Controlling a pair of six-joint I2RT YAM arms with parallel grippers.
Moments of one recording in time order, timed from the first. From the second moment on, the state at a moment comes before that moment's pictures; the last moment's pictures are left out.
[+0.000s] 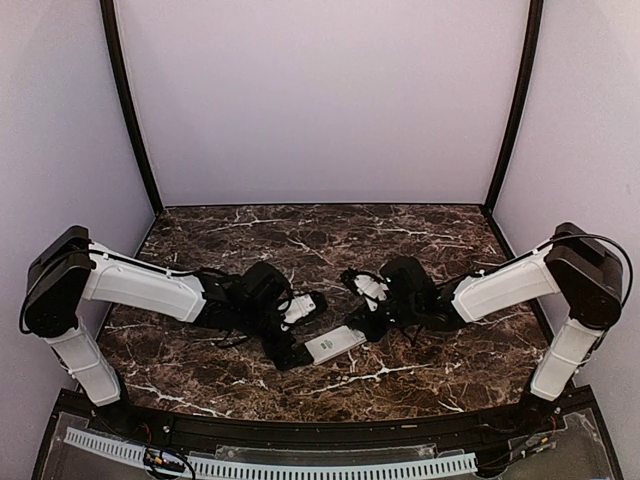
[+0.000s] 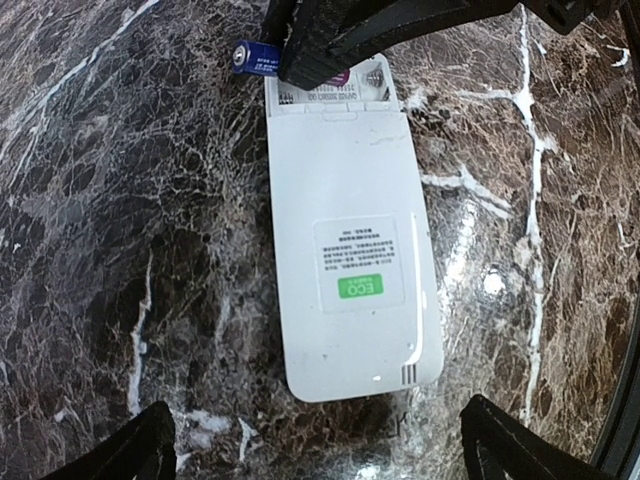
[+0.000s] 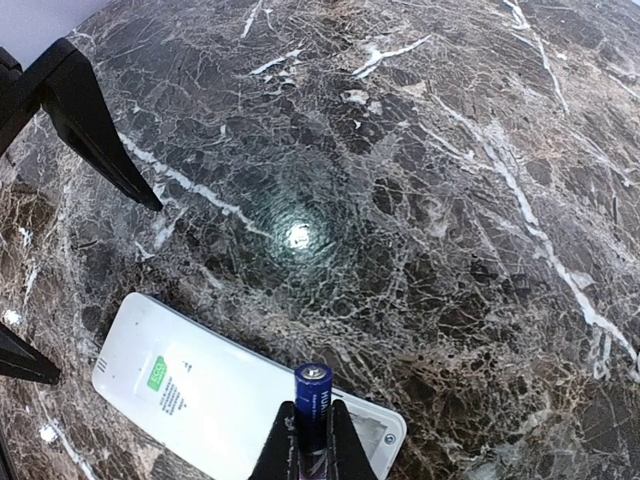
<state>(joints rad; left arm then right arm) -0.96 1.68 0.90 -0.19 0.16 0.11 0.88 1.70 0.77 0.22 -0.18 0.09</state>
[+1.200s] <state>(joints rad) -1.02 1.80 0.90 -0.03 0.04 0.10 0.87 1.71 0.67 0.30 -0.17 0.01</state>
